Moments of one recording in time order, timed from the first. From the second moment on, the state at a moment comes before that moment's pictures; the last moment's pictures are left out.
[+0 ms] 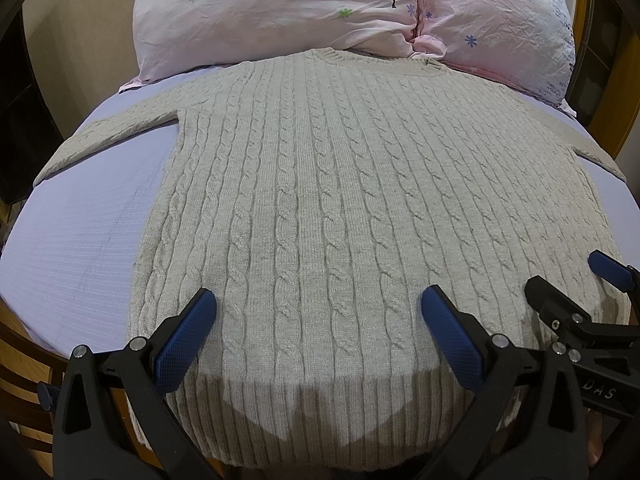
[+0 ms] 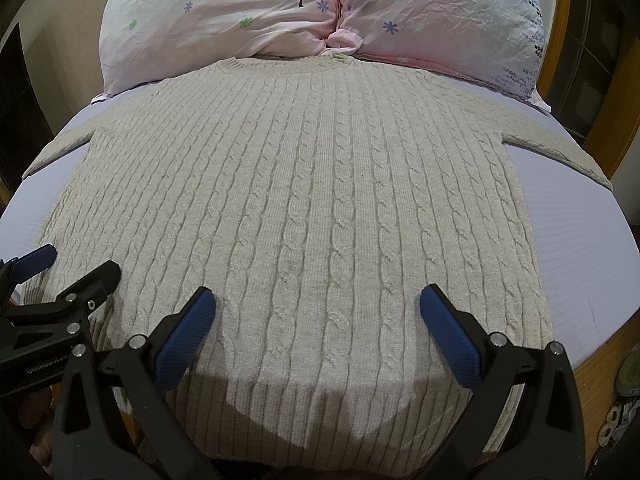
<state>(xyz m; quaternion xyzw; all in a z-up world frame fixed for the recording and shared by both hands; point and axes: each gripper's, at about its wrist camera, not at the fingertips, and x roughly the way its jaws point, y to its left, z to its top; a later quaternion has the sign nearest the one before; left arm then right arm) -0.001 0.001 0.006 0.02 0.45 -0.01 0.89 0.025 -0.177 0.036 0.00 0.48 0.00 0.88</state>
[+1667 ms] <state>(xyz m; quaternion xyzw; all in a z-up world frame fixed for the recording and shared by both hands) 0.031 0.109 0.077 -0.08 0.27 -0.05 0.96 0.139 -0.609 0.046 0.46 0.33 -0.28 0.78</state>
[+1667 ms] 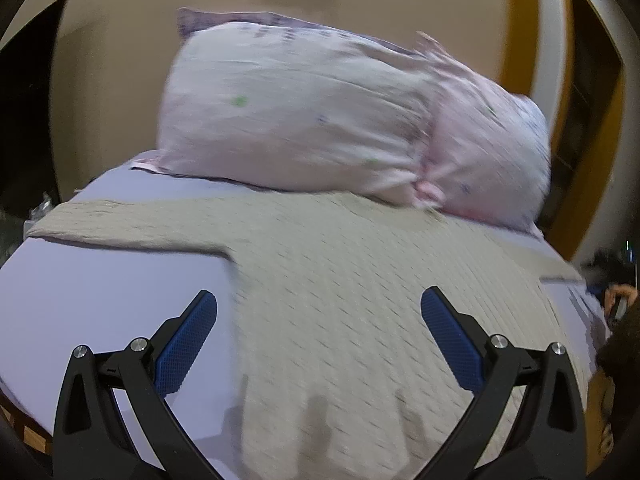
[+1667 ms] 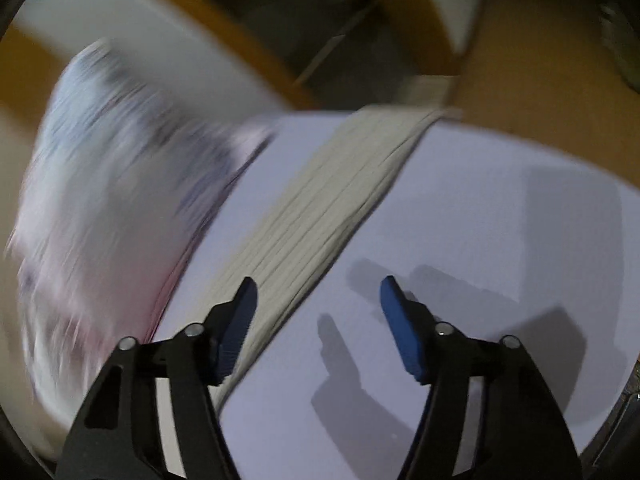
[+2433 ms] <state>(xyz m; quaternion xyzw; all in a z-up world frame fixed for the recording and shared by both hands) 0.056 0.303 0.057 -0.28 0.26 0.14 0.91 0.264 -0.389 0.170 0.12 0.26 -0.07 0.96</state>
